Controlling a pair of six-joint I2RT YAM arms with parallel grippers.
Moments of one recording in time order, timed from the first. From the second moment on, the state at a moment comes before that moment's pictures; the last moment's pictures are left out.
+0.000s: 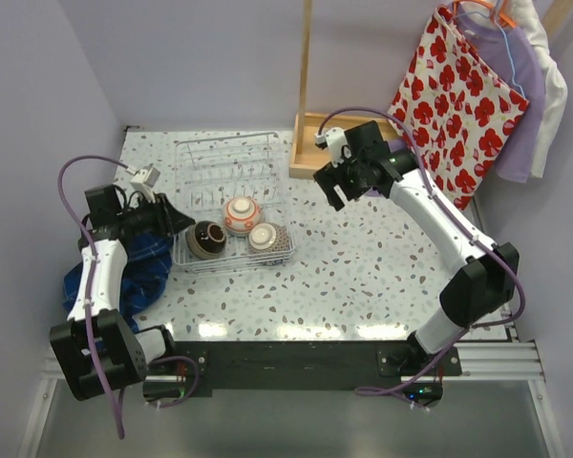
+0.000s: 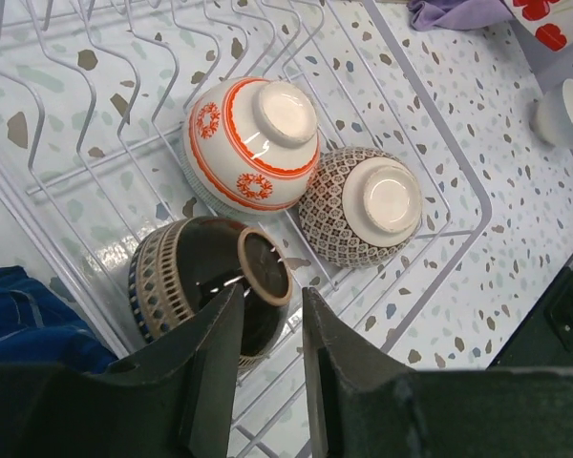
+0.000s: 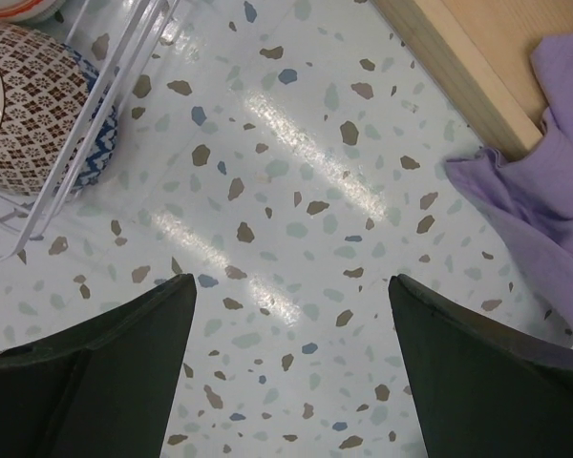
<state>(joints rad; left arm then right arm) 0.32 1.17 0.80 -0.38 0.95 0.07 0.47 1.62 1.59 -0.86 -0.02 -0.23</state>
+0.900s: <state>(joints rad) 0.31 1.10 0.87 -0.08 0.76 -0.12 -0.08 1.36 1.15 -1.04 0.28 -0.36</state>
